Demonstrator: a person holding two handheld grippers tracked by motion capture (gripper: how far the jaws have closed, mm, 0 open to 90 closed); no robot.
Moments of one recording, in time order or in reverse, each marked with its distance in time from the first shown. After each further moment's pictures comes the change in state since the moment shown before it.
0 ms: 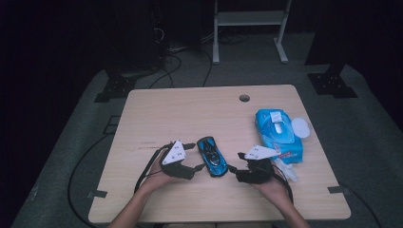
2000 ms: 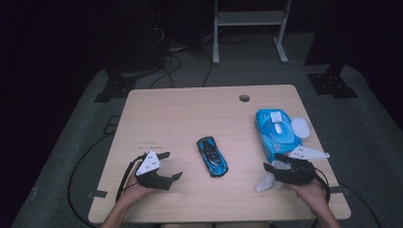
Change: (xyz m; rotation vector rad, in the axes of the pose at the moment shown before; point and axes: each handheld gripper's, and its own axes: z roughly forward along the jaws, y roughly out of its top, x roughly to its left) left arm 0.000 -0.043 -0.061 0.054 0.092 -0.105; right arm -0.066 -0.046 -0.077 -0.030 -0.080 0.156
